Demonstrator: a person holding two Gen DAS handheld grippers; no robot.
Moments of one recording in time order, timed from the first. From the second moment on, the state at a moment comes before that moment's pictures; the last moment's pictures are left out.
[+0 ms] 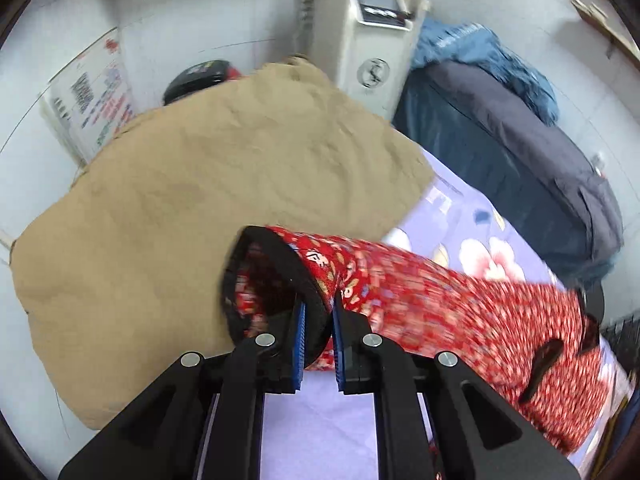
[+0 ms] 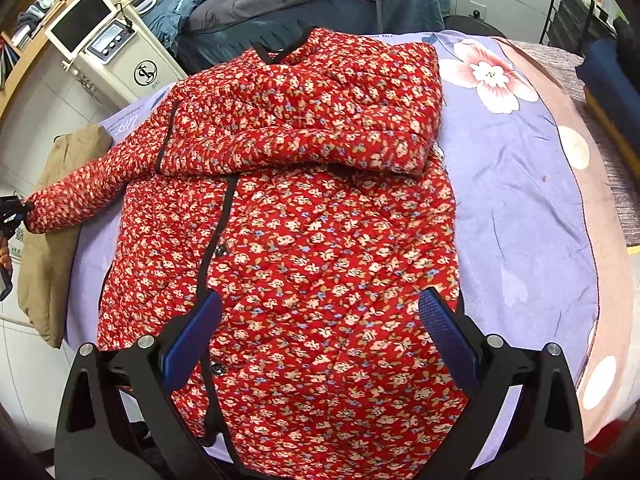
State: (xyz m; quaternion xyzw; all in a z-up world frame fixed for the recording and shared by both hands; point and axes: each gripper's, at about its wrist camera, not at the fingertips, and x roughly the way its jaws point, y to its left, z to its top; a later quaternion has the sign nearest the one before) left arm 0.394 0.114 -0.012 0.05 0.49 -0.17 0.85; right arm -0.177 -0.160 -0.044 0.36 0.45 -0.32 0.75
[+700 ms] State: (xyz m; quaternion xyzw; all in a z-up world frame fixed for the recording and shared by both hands) left arm 0.145 -0.166 0.072 0.09 0.42 -0.50 0.75; right arm -0.242 -0.193 -0.051 0.43 0.41 -0.37 0.72
